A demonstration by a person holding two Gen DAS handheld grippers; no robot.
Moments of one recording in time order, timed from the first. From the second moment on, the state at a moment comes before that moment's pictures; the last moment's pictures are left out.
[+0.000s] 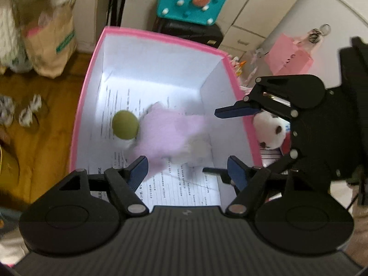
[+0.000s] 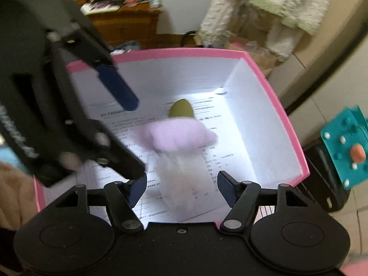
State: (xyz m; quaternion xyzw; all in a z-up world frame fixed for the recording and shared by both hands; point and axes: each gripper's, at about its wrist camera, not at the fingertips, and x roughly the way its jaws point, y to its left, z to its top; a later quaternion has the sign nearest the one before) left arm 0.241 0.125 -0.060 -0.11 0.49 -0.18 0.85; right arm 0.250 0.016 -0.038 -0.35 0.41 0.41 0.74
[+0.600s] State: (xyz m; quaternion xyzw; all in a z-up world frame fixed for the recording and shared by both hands) left arm 0.164 0.112 -0.001 -0.03 0.42 -0.16 0.89; right arm 0.176 -0.055 0.034 -0.19 0.37 0.39 0.82
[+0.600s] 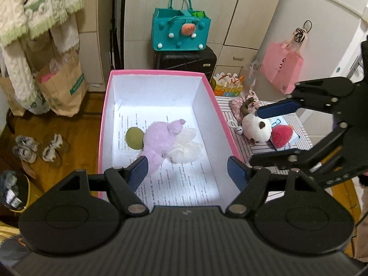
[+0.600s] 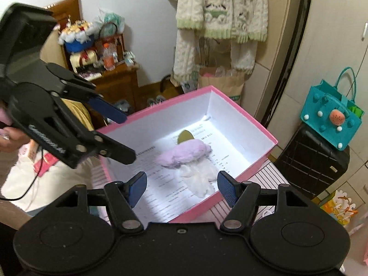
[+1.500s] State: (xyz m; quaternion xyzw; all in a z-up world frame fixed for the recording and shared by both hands) left arm 0.063 0.023 0.040 0.09 0.38 -0.25 0.89; right arm 0.064 -0.166 0.067 -0.17 0.34 0.31 0.87
